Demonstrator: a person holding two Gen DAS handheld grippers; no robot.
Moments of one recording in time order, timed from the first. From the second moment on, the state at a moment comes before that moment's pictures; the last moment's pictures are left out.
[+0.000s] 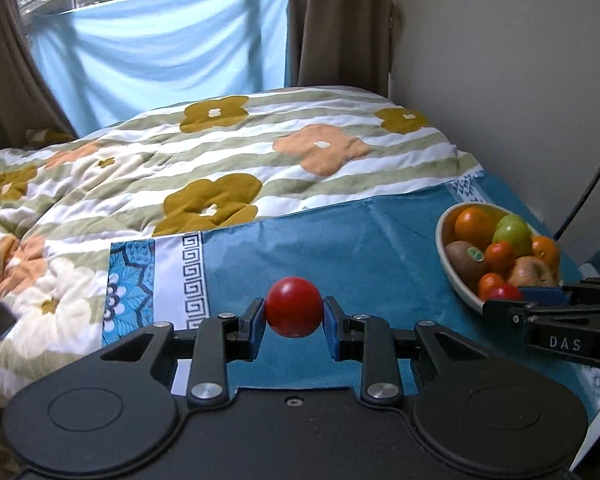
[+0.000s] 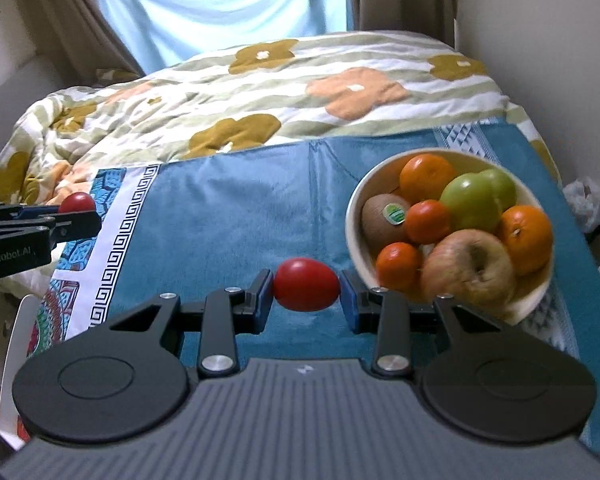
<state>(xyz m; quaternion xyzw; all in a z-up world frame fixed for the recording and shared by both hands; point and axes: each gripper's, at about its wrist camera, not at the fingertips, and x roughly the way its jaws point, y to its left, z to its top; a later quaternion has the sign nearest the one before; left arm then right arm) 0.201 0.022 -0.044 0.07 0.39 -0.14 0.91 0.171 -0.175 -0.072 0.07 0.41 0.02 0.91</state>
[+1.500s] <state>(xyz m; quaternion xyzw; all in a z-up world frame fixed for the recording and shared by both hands) 0.292 -0.191 -0.098 0.06 0.42 -0.14 0.90 0.262 -0.374 -0.078 0.02 0.37 0.06 0.93</state>
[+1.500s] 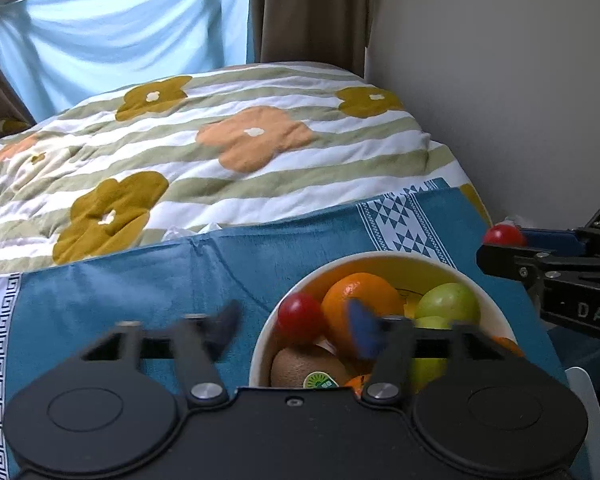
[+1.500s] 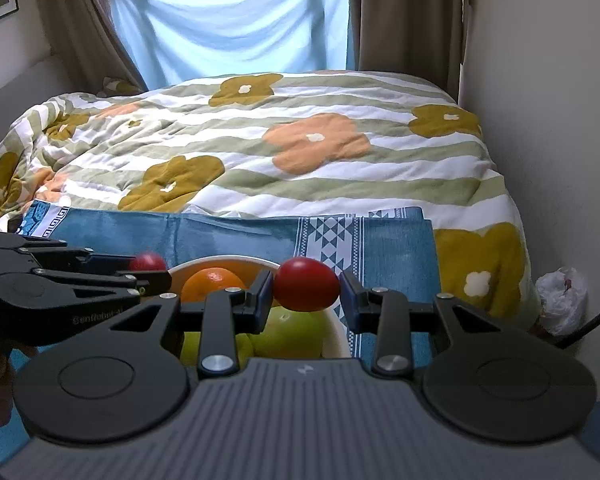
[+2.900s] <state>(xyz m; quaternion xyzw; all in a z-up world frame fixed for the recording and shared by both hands) 0.202 -0.108 -0.041 0.00 0.38 -0.01 0.92 0.263 -0.353 -0.079 0.01 0.36 0.12 0.92</state>
